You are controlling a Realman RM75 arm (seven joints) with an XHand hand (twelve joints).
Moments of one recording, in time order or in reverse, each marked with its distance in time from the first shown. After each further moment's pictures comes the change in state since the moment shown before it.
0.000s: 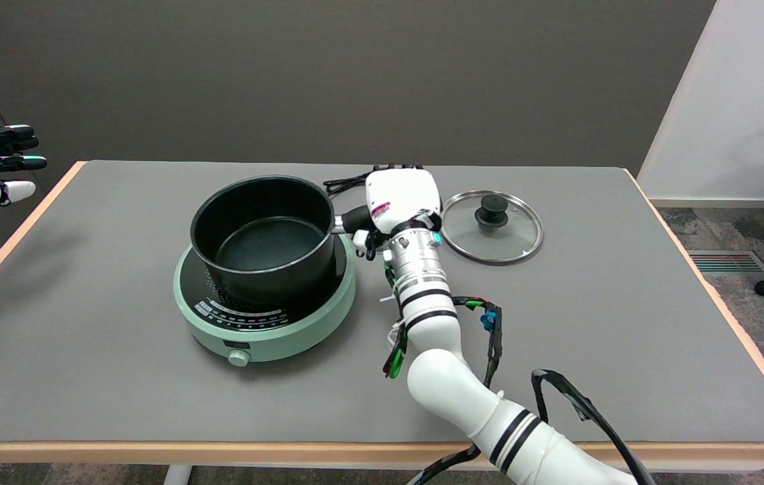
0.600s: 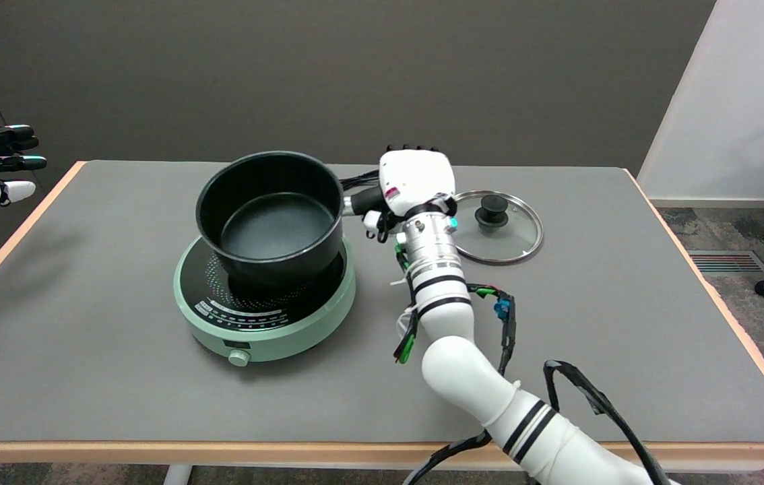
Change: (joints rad) arm 0.001 0.046 -0.005 0.087 0.063 0.005 0.001
